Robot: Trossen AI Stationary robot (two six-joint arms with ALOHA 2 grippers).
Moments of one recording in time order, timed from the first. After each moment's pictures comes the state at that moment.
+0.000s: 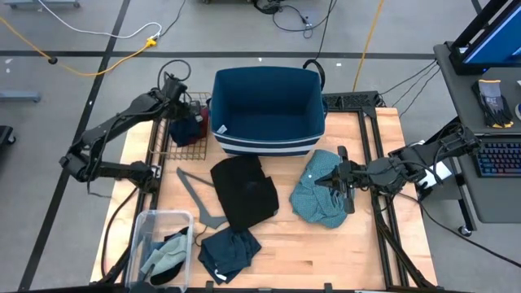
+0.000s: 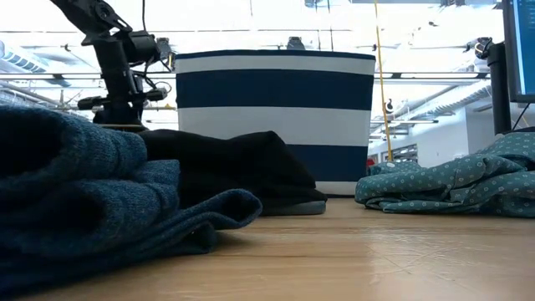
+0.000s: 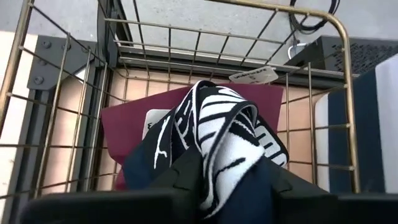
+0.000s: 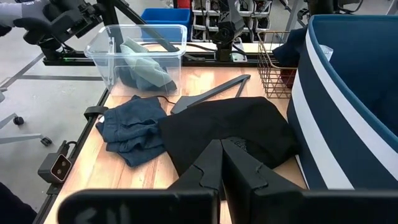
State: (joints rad) left arm 0.98 1.22 0.93 -0.73 -0.17 -0.63; right arm 0.42 0.93 1.02 -0.50 0.36 0.19
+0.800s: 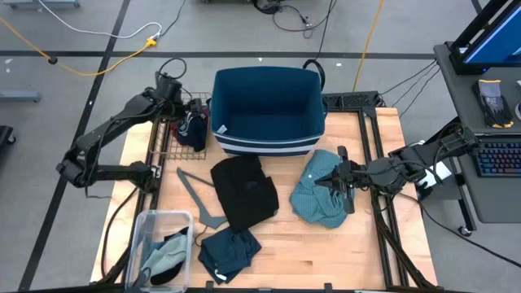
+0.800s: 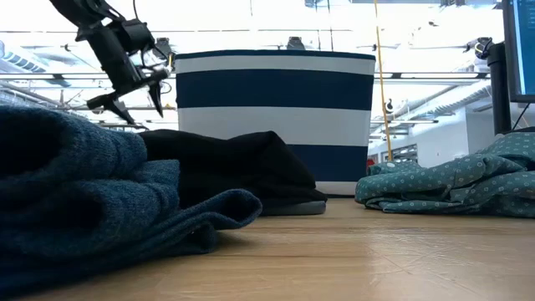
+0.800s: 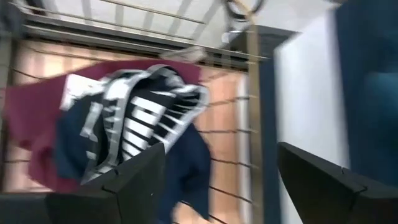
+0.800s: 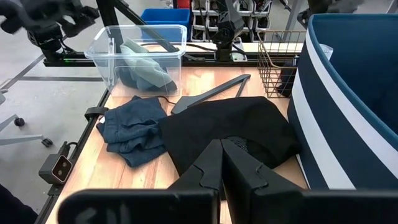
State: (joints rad) left arm 1.00 1.15 0.93 -0.69 0.09 -0.68; right arm 0.42 0.93 1.02 -0.50 0.36 0.20
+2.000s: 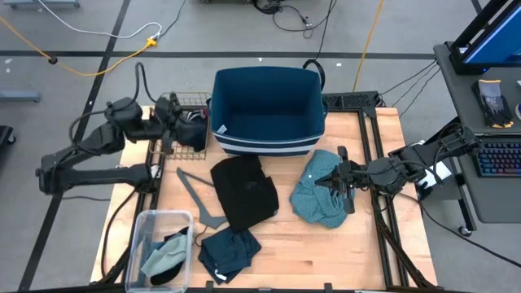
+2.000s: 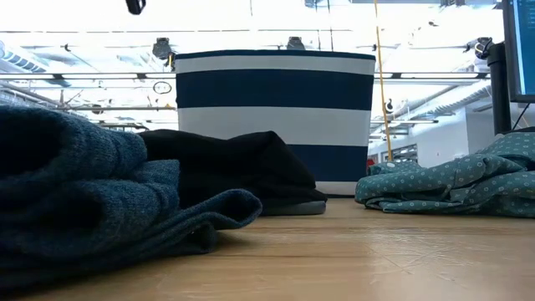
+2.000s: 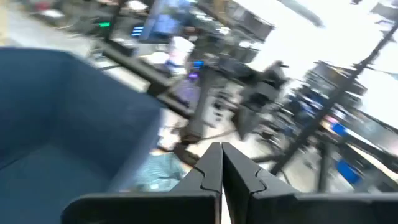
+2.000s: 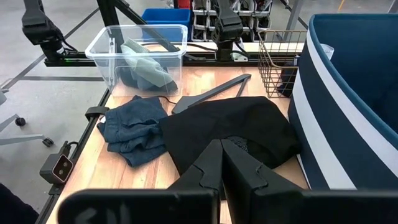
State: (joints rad) left arm 0.37 0.72 0.93 -0.19 0.33 -0.51; right arm 0.42 0.93 1.02 -0.50 0.36 0.20
